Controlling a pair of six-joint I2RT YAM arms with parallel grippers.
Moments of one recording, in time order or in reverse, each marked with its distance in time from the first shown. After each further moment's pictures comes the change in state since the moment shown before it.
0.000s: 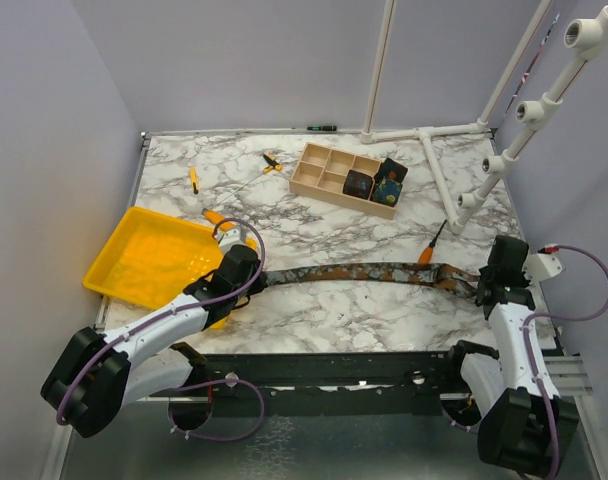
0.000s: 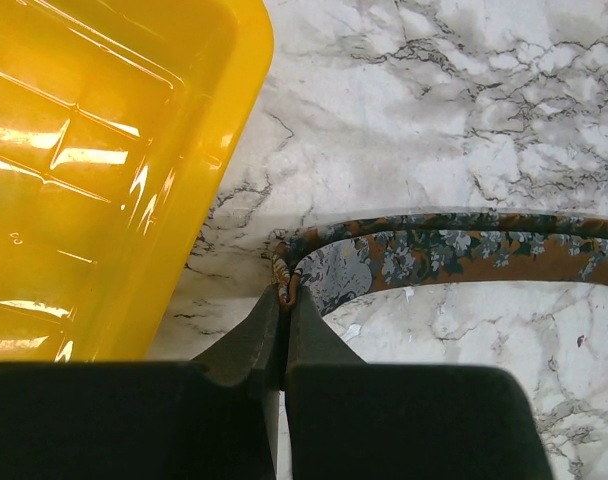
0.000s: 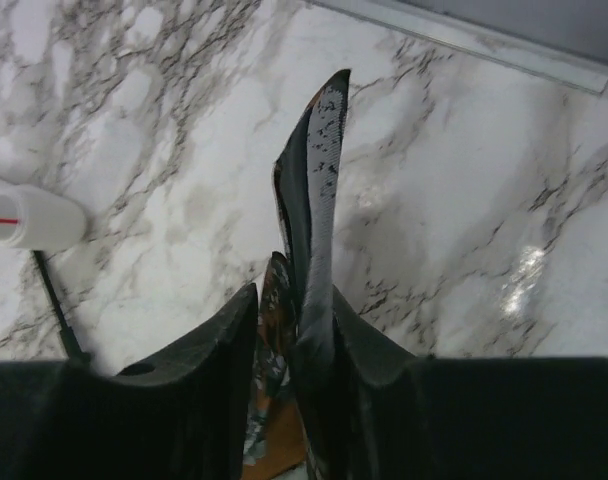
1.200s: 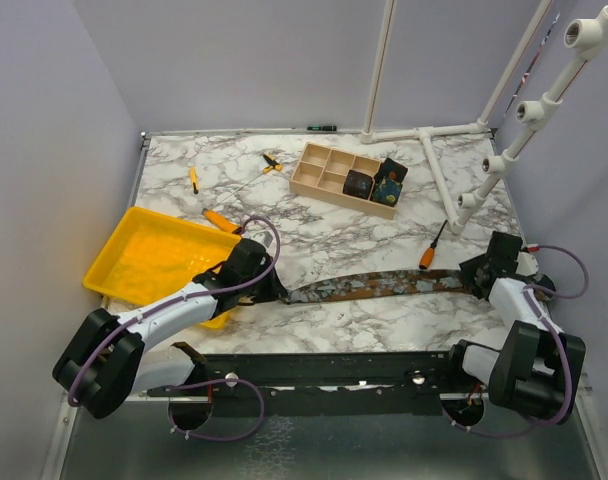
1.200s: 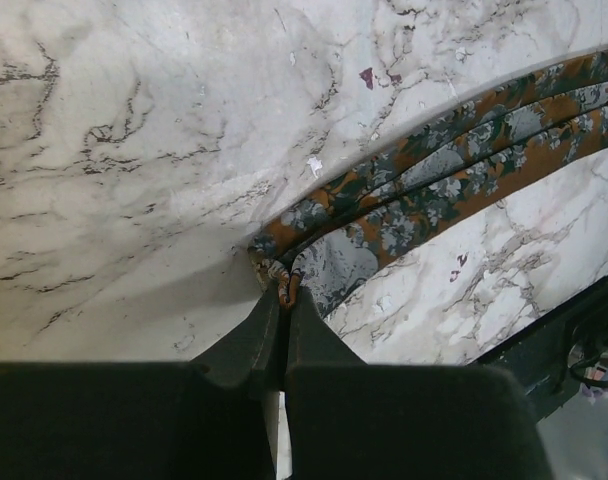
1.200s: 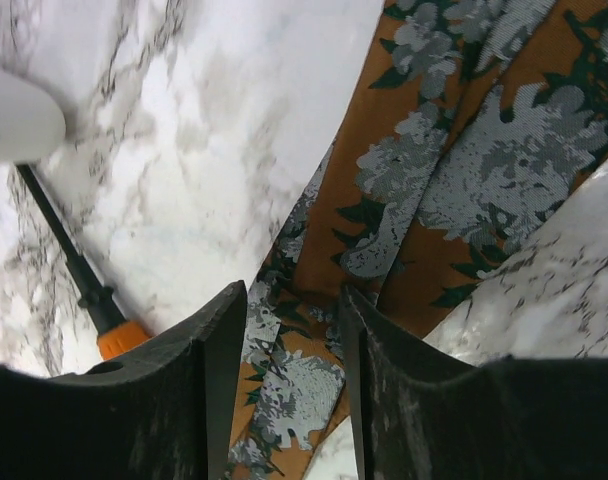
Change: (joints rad) left arm 0.000 0.127 0.073 -0.050 0.409 0.088; right arm -0.062 0.319 0.001 0.134 -0.372 0.084
